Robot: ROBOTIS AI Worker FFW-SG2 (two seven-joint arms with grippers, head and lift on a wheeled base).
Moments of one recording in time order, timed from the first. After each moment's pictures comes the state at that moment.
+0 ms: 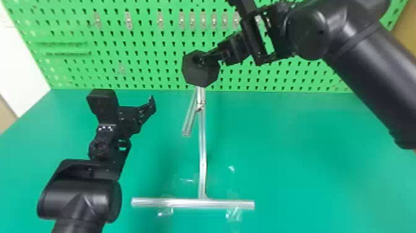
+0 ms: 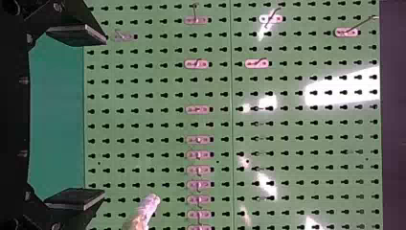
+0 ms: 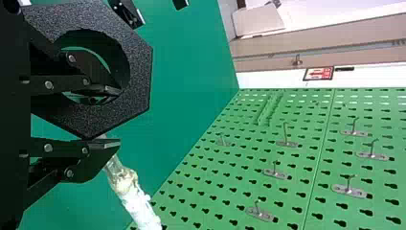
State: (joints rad) left arm -0.12 0.10 -0.02 -1.60 0.08 0.07 0.01; right arm -1.08 -0.24 0.71 -1.37 -0.57 0.99 0.40
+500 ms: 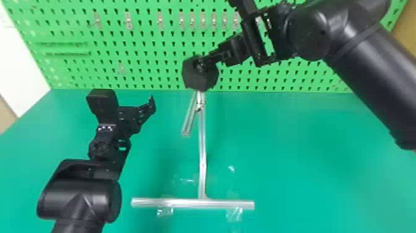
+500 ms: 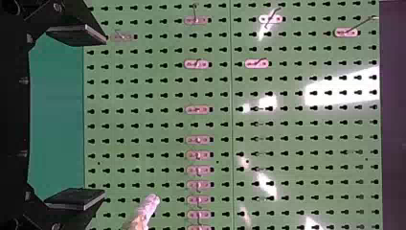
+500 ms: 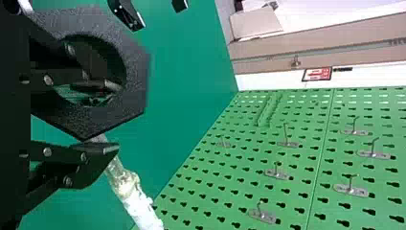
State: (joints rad) left arm -0.12 0.10 -0.02 -1.60 0.08 0.07 0.01; right arm -1.08 -0.24 0.71 -1.36 -0.60 0.98 0.40
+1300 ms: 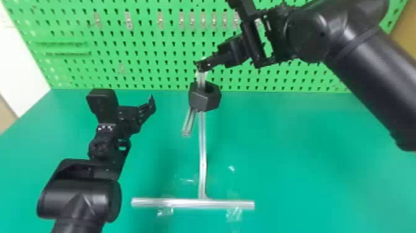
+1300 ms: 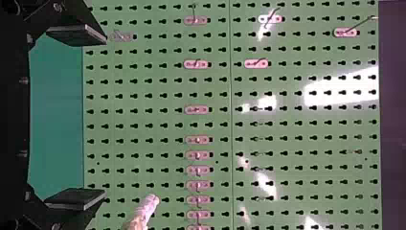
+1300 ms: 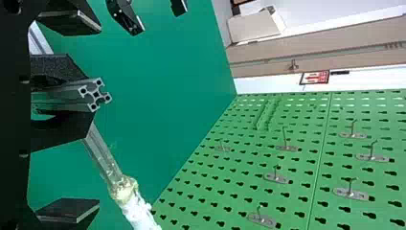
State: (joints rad) left arm -0.13 0.10 -0.02 -1.60 0.08 0.07 0.01; right arm -1.08 -0.24 0.72 -1.35 -0.61 0.96 0.40
